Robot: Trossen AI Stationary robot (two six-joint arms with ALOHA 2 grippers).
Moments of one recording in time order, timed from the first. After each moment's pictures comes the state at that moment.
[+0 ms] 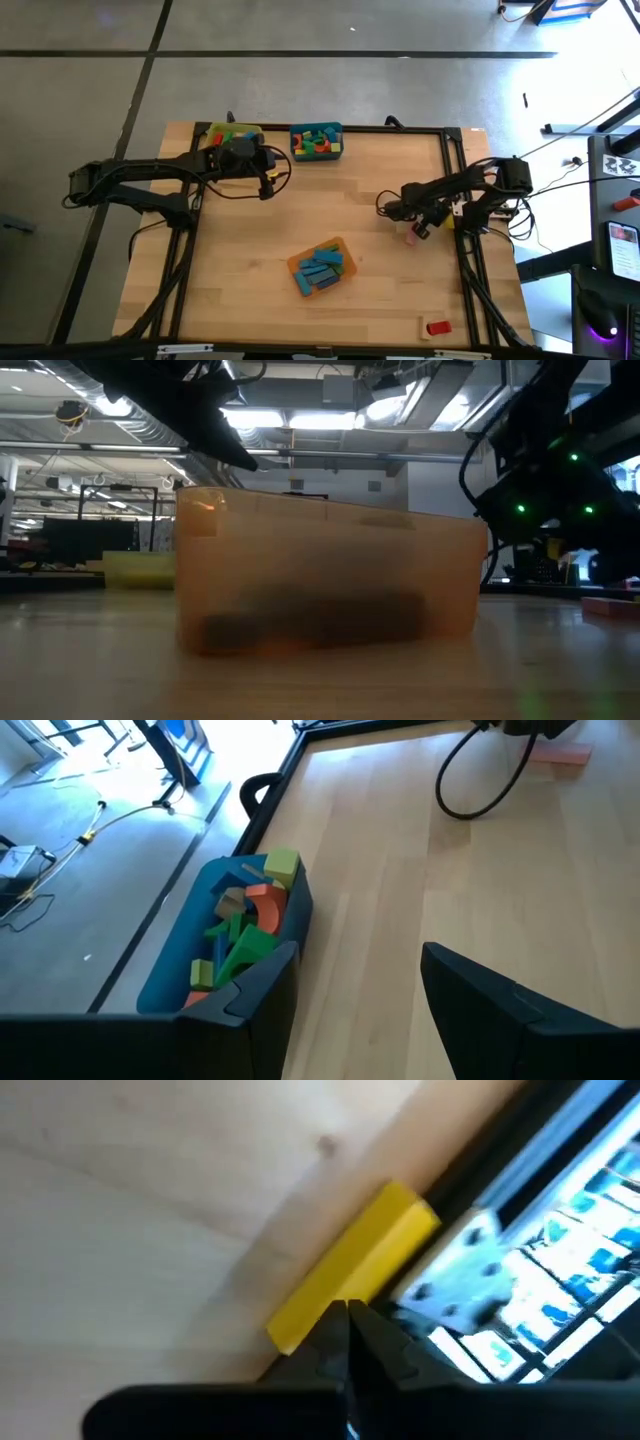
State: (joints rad) left arm 0.30 1.08 0.72 -0.16 -0.13 0.28; right arm -0.06 1.66 0.68 -1.27 0.07 0.83
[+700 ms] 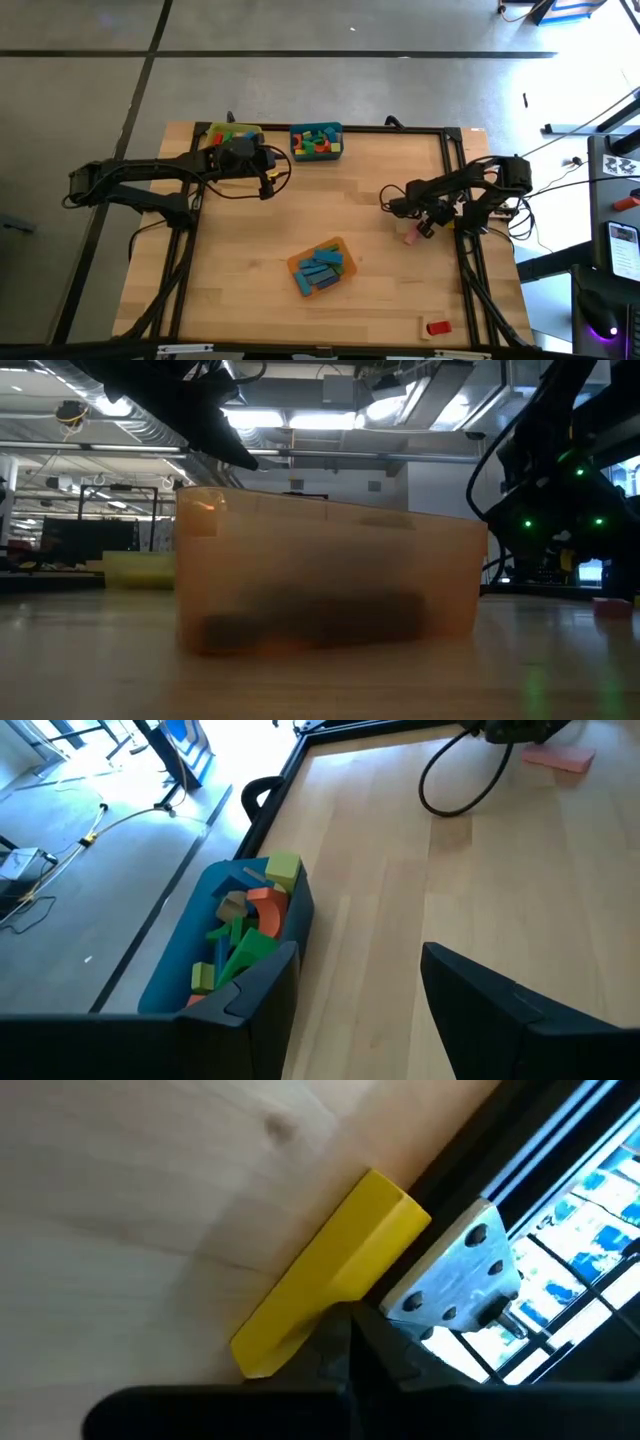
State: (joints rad) left arm 0.30 1.08 0.72 -0.15 -0.13 0.28; right arm -0.14 1.65 0.61 -1.21 0.07 0.80
